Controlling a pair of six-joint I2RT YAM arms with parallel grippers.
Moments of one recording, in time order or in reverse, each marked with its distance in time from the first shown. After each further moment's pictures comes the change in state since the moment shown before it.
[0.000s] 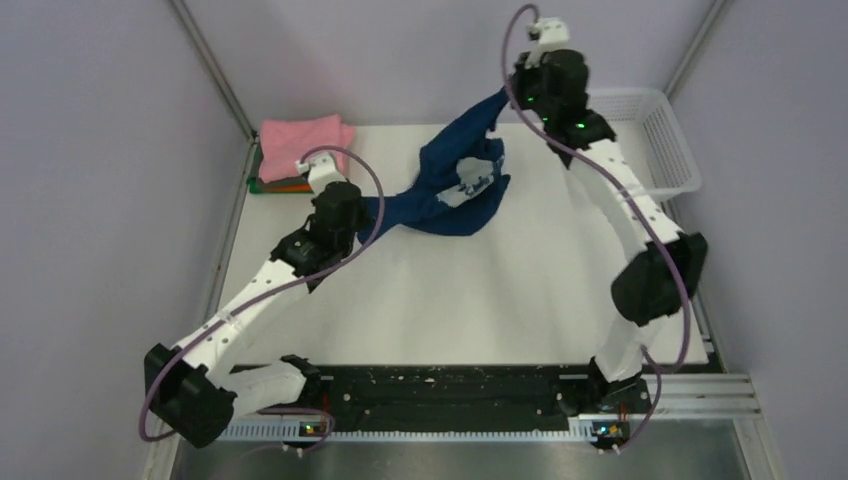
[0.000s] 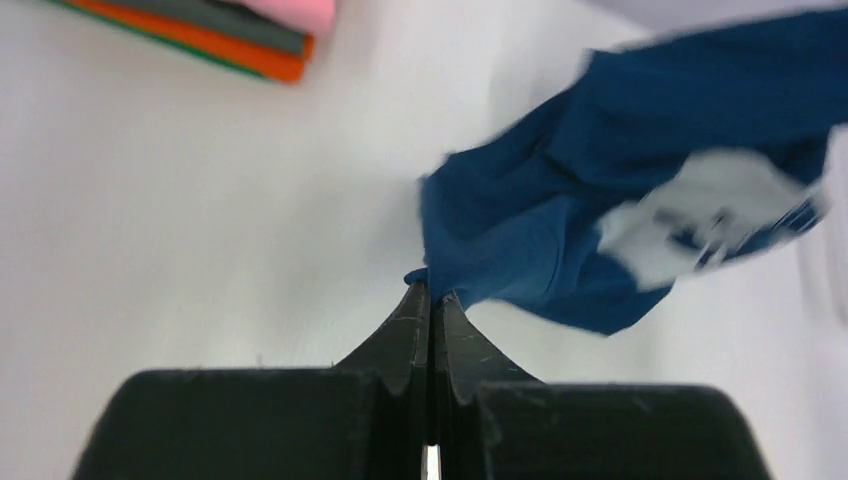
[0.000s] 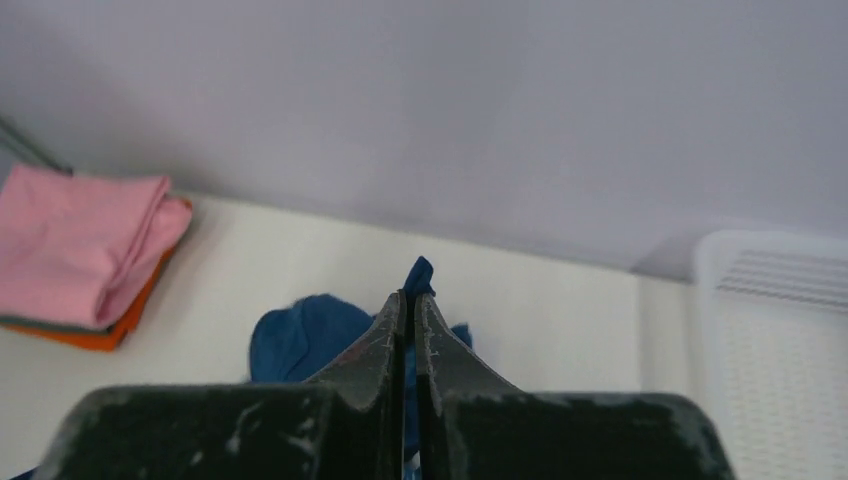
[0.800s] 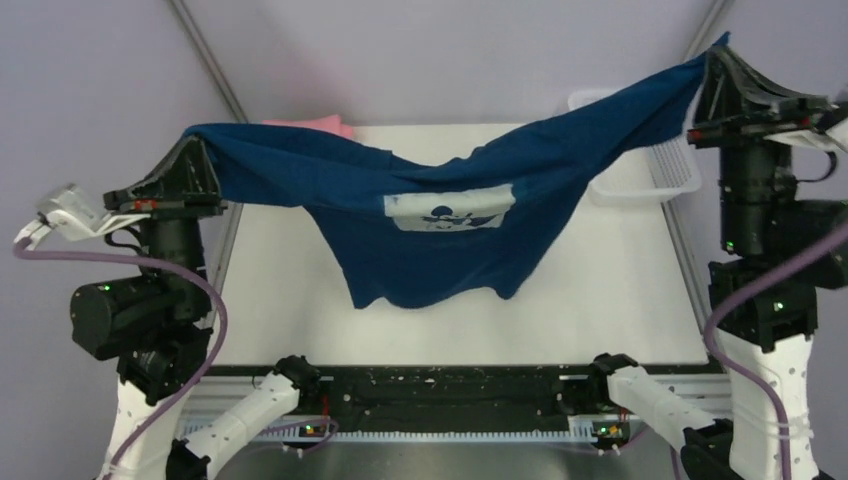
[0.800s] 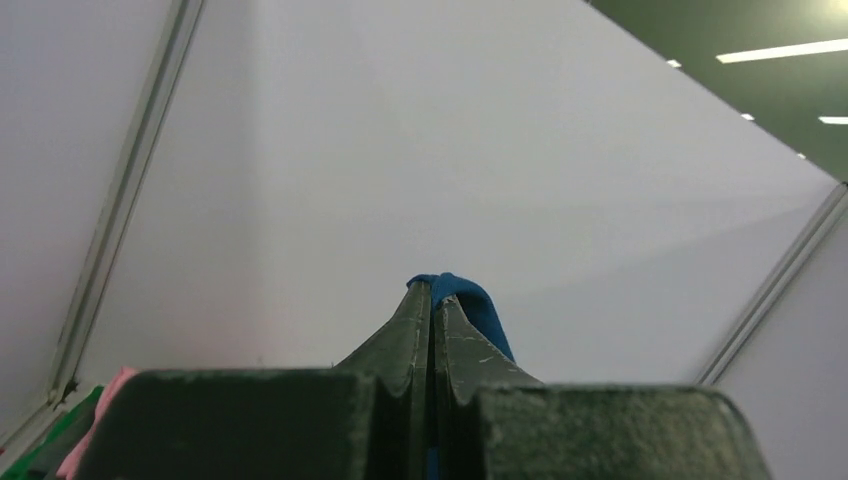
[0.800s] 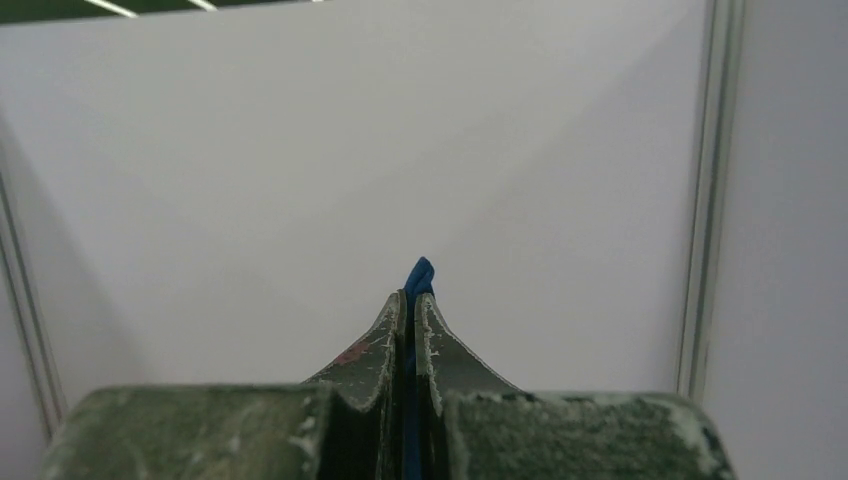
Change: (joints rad) left arm 0.009 -0.517 0.371 0.301 -0.051 0.455; right arm -0.116 -0.955 -0.282 0.196 0.063 -0.126
